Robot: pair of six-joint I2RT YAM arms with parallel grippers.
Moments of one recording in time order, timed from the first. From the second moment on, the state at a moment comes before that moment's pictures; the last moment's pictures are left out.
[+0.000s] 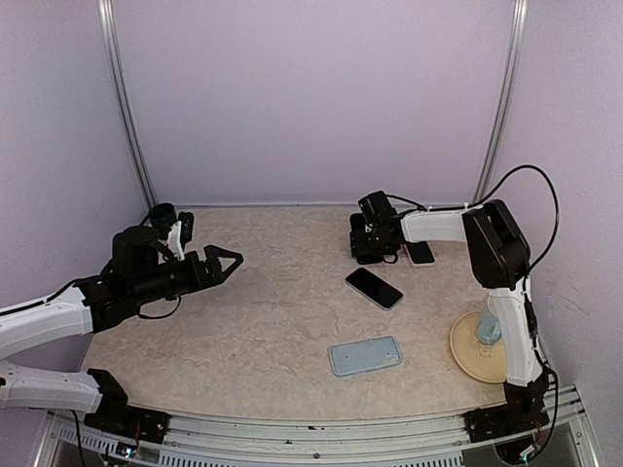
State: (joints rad) left arm -0.62 0.99 0.58 0.08 0.12 -0.67; right arm 0.52 2.31 1.72 -0.27 0.22 0.35
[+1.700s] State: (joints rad) left arm -0.62 0.98 0.53 0.09 0.10 -0.68; right arm 0.53 2.31 1.69 -0.24 0.26 0.36
